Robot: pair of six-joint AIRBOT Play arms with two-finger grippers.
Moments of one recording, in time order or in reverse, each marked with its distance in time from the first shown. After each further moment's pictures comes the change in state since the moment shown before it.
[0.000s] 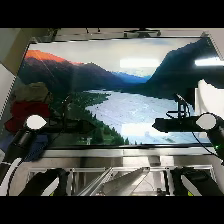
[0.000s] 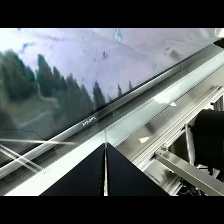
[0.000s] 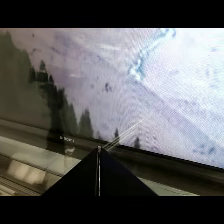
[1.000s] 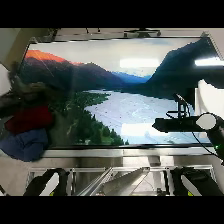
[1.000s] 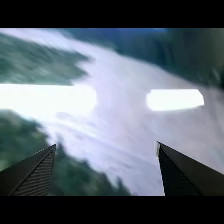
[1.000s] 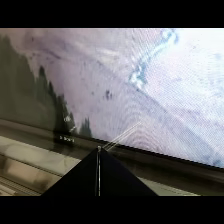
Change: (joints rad) left arm 0.482 -0.074 0.417 0.142 -0.036 -0.015; right arm 0.000 0.000 0.000 0.000 0.000 0.001
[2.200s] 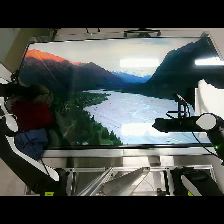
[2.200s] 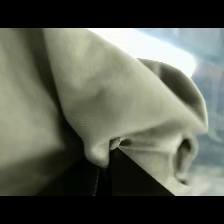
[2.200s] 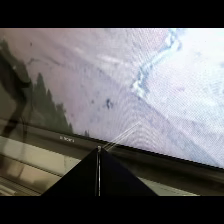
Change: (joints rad) left arm 0.235 -1.135 0.912 0.301 -0.122 0.003; right arm 0.000 0.000 0.000 0.000 0.000 -0.001
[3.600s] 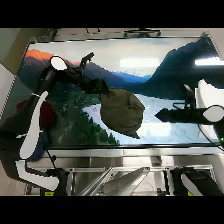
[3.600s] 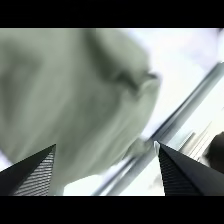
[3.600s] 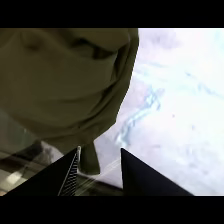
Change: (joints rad) left arm -0.743 0.418 -0.325 -0.291 -0.147 -0.060; right arm -0.105 -0.074 0.122 -0.002 -0.034 -0.153
